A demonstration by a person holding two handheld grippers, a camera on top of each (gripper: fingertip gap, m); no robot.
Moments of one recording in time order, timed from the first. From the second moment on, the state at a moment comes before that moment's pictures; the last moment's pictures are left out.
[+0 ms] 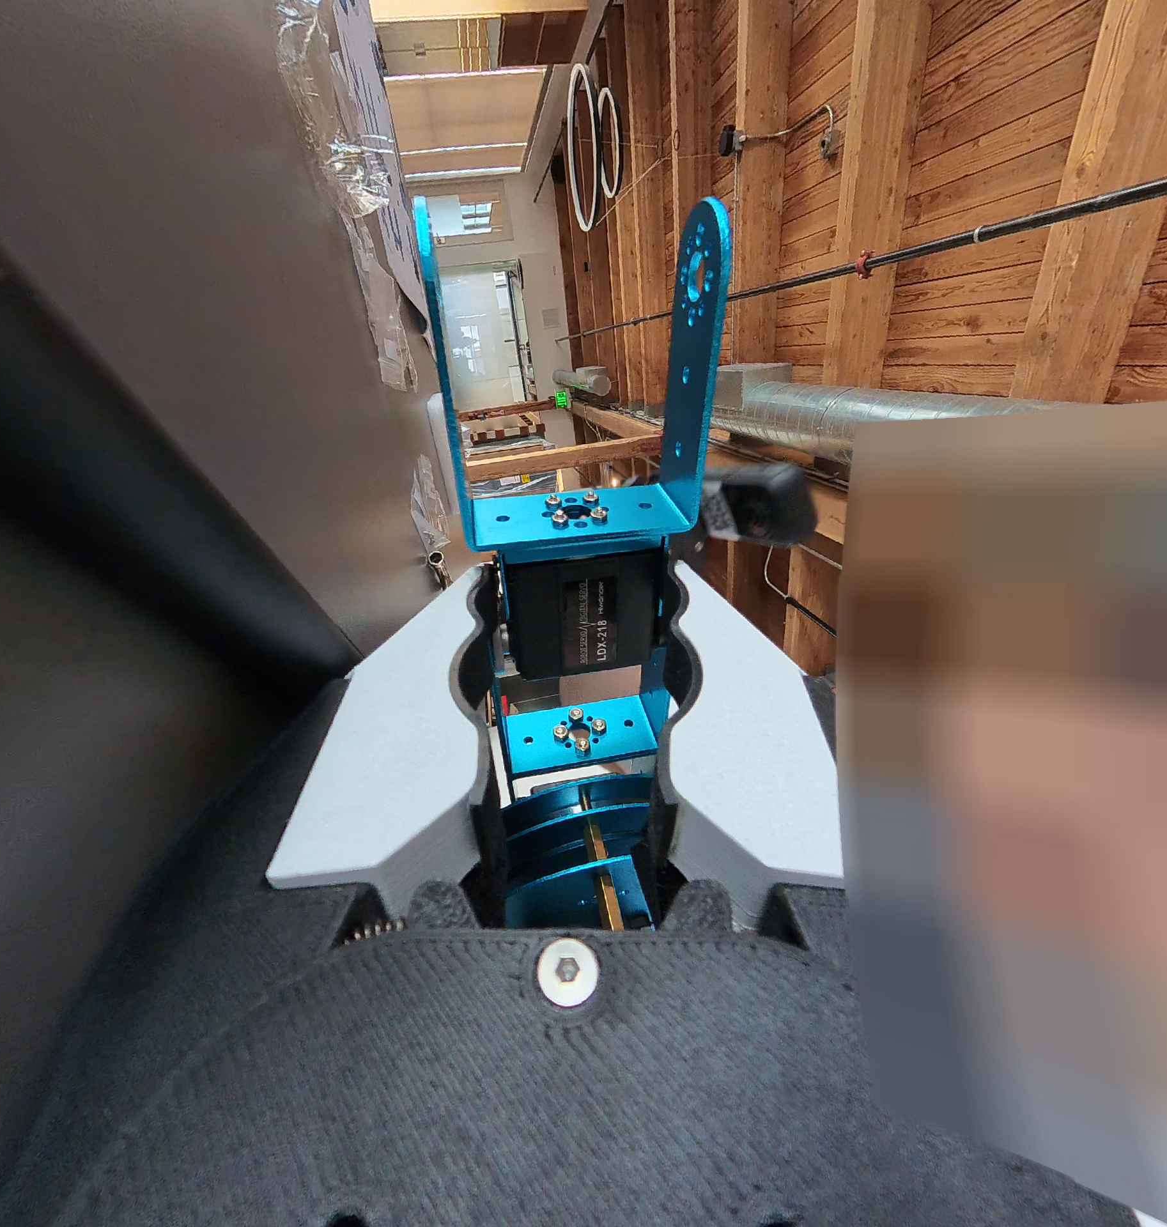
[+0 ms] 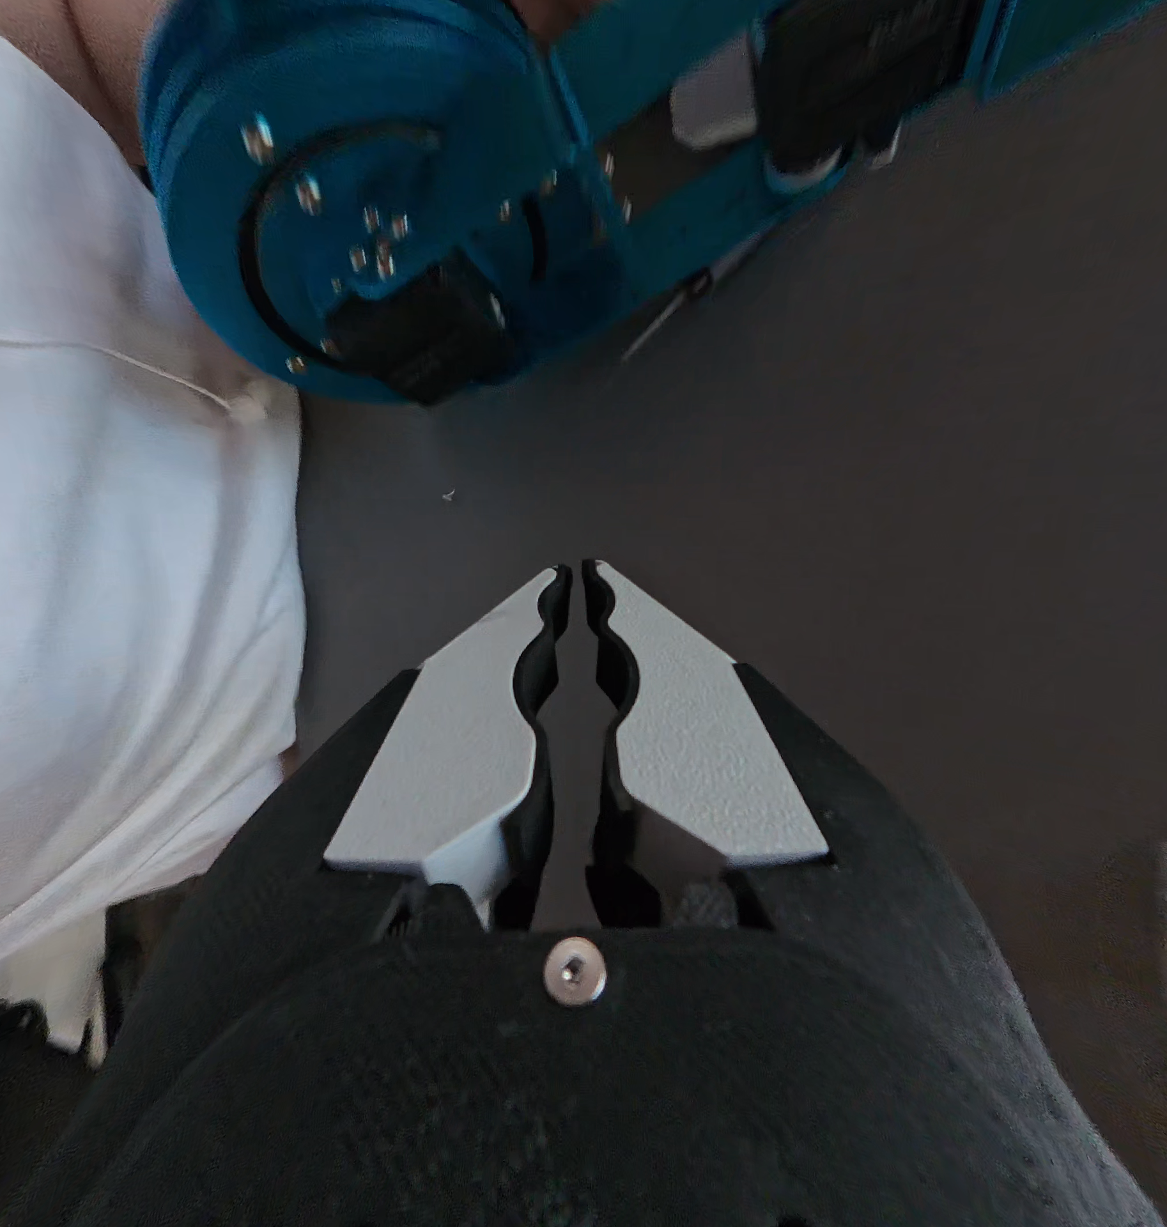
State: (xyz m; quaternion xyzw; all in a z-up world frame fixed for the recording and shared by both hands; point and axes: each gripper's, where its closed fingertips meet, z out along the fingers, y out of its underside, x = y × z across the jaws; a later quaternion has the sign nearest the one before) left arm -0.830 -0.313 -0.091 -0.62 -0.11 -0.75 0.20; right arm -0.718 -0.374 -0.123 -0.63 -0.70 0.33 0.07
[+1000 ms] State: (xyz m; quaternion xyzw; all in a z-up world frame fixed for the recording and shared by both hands) left arm -0.829 -0.314 -0.091 -0.62 -0.10 -0.75 0.20; right arm -0.731 -0.497 -0.116 -0.55 -0.70 0.43 0.15
